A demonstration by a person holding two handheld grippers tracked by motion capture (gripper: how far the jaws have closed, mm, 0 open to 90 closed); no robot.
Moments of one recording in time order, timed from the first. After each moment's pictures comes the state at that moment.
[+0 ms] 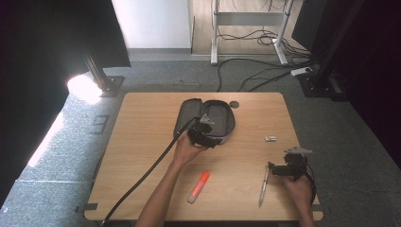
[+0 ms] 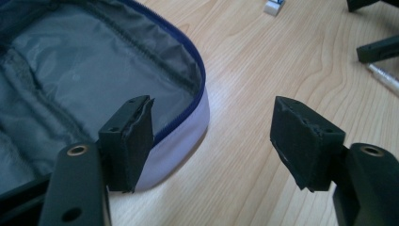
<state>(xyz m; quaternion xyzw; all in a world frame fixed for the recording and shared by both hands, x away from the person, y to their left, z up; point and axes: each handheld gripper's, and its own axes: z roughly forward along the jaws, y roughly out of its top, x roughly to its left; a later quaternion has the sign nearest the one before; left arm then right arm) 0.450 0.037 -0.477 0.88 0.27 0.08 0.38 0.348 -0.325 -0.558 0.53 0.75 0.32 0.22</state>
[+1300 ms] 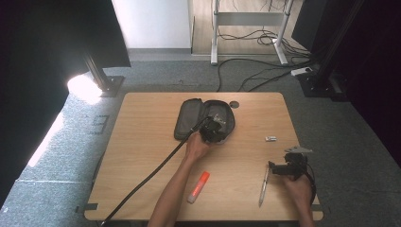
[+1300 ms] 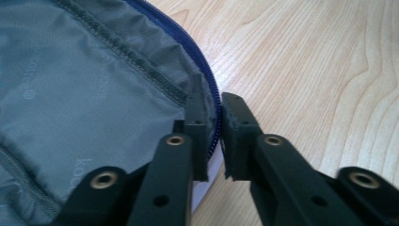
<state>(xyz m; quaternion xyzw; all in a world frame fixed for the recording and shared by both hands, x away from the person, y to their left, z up) 0.479 0.000 -0.512 0.90 0.26 0.06 0.35 0.350 -0.326 -0.558 0.54 0.75 0.32 0.22</state>
